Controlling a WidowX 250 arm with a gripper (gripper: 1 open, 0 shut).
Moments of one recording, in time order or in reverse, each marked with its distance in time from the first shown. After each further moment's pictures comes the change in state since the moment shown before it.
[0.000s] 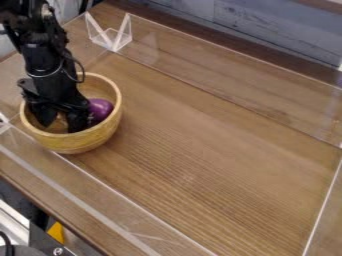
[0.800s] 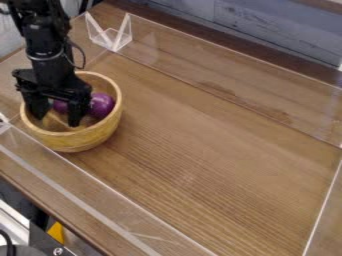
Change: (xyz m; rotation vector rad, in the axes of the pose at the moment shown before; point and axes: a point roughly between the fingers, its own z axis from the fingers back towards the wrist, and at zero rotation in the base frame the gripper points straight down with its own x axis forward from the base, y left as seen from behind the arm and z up) arm 0.015 -0.004 0.016 0.011 0.036 0.106
